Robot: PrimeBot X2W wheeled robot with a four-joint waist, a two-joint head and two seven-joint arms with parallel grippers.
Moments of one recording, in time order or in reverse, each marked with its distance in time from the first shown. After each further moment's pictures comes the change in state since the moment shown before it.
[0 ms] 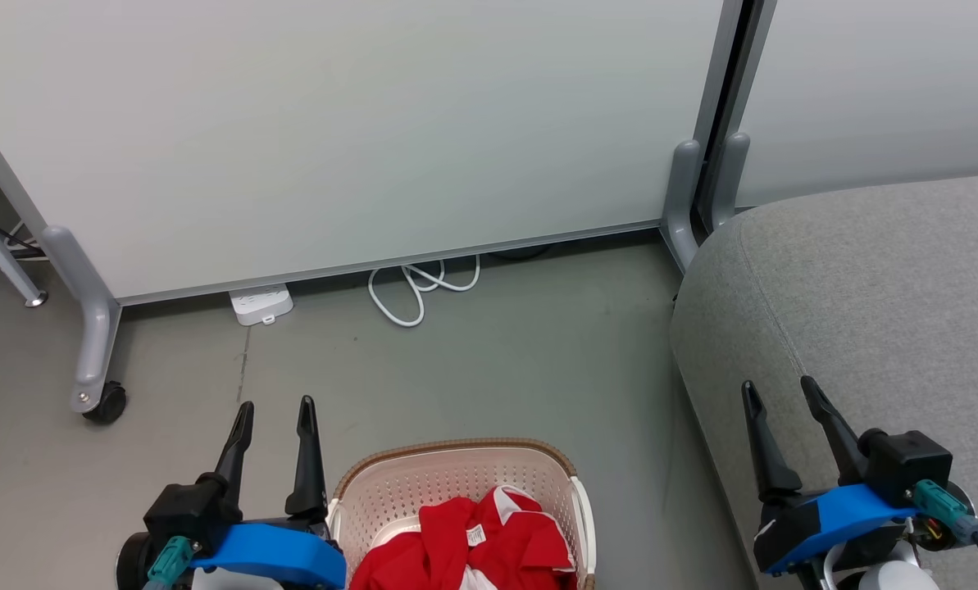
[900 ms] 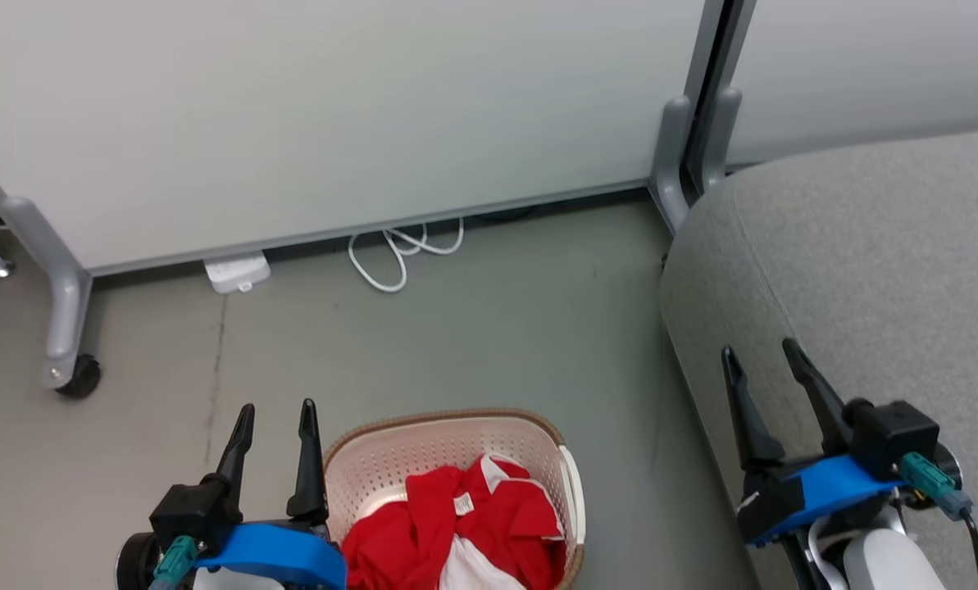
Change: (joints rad) left arm 0.000 0.001 -0.003 0.015 0.020 0.005 -0.008; right arm -0.038 -0.001 0.031 -0.024 -0.030 0.001 -0.008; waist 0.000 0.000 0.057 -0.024
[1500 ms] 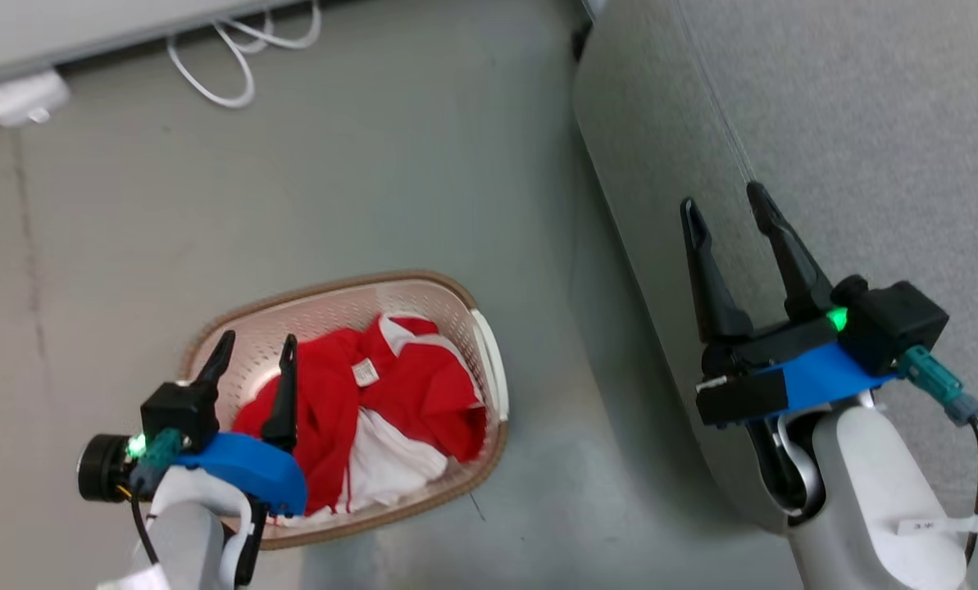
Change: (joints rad) left arm -0.230 0.101 -0.038 0.207 0.060 -0.046 0.033; right arm -0.245 -0.002 0.116 -0.040 0.075 0.000 -0.068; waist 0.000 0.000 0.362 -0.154
